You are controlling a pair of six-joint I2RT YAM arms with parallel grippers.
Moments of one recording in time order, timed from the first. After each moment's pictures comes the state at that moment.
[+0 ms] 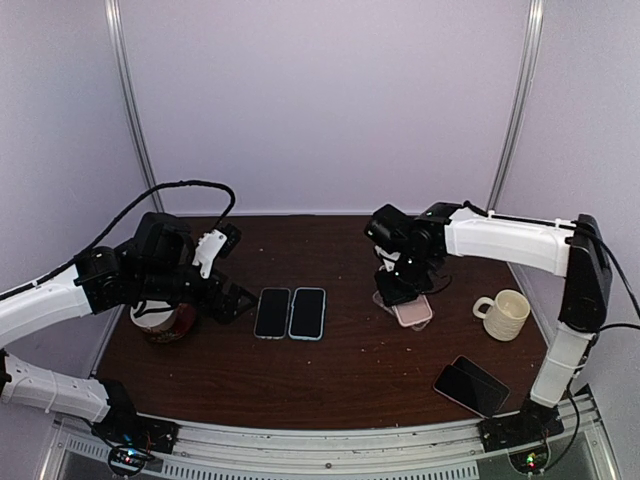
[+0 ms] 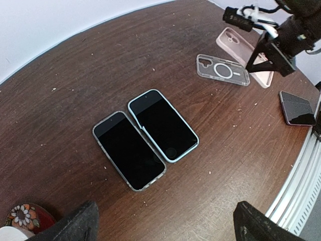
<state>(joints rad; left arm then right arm) -0.81 1.05 0.91 -0.52 0.02 -0.16 0.78 1.81 1.47 -0.99 0.15 0.47</state>
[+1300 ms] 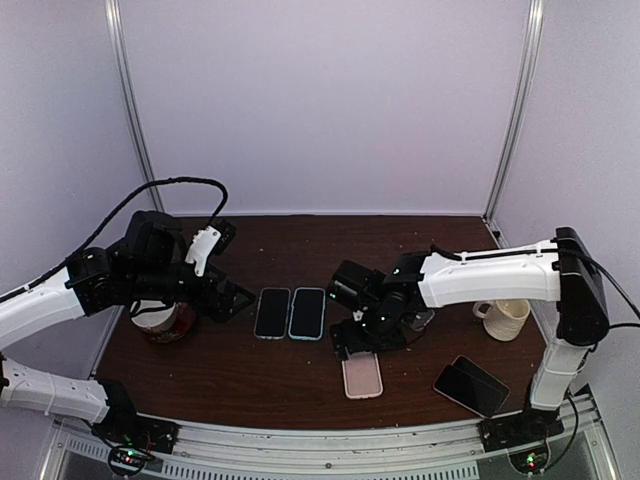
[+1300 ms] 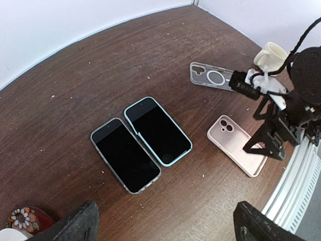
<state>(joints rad) -0.81 1.01 0.91 -0.52 0.04 -0.16 1.07 1.81 1.33 -0.81 0.06 0.86</state>
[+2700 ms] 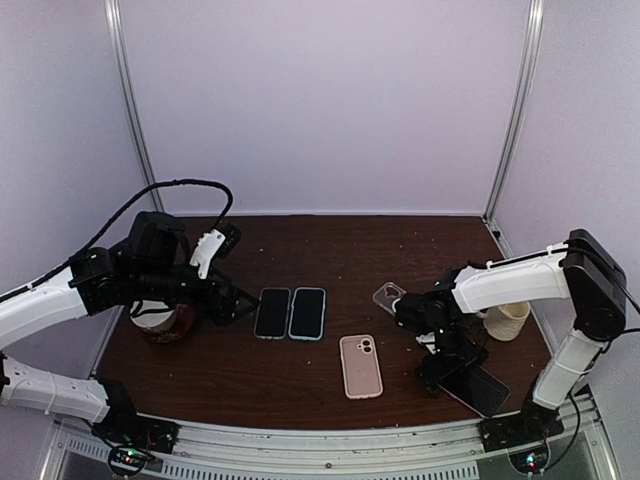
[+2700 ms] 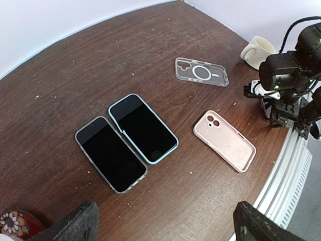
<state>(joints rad) -0.81 1.03 0.91 -0.52 0.11 -0.16 0.85 1.68 0.94 -1.14 0.02 0.47</state>
